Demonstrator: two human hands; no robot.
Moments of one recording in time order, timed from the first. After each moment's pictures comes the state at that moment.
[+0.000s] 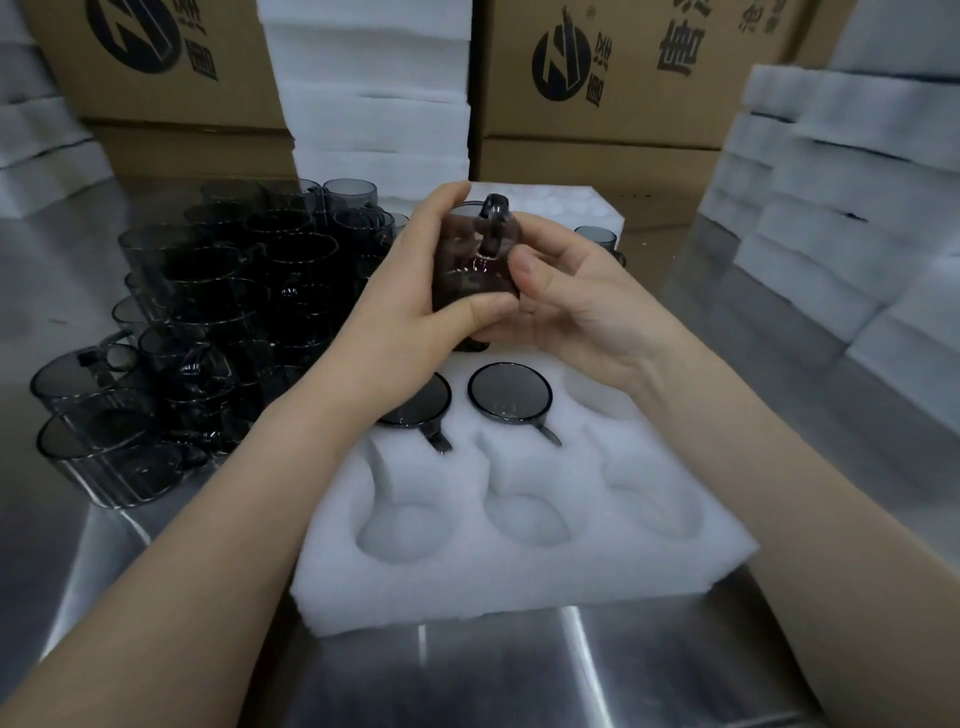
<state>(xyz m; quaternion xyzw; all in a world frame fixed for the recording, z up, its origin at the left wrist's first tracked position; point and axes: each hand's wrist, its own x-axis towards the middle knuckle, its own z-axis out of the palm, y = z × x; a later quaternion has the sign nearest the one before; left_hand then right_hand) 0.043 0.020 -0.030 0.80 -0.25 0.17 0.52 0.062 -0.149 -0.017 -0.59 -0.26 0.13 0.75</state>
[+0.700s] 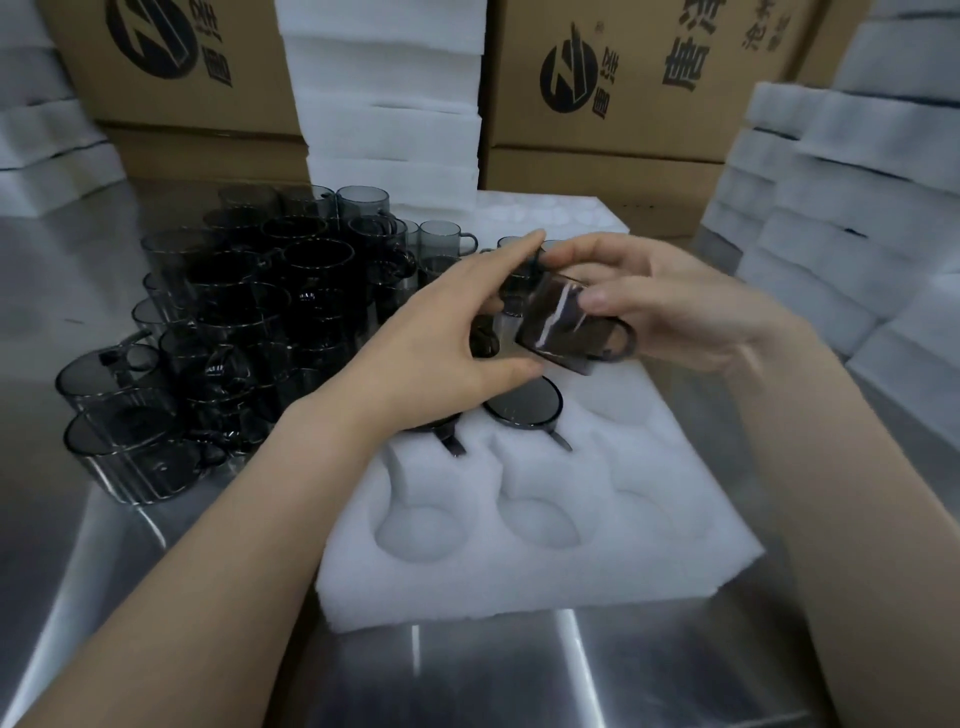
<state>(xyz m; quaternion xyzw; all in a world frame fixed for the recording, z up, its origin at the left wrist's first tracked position) 0.039 0.020 -0.032 0.84 -0.30 0.12 0.43 0.061 -0.196 0.007 -0.71 -0.20 0.17 0.66</state>
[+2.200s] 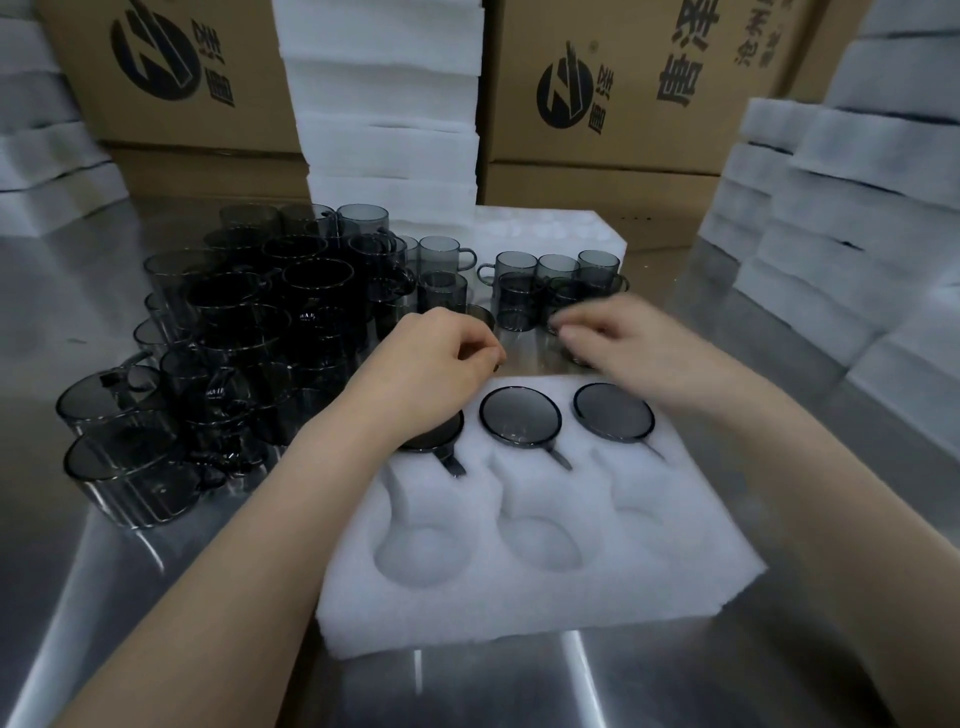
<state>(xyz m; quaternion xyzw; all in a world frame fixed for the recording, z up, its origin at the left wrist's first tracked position) 0.051 0.018 -0.035 0.91 -0.15 0.08 0.37 0.065 -0.186 -0.015 -0.95 -0.16 -0.04 0.28</state>
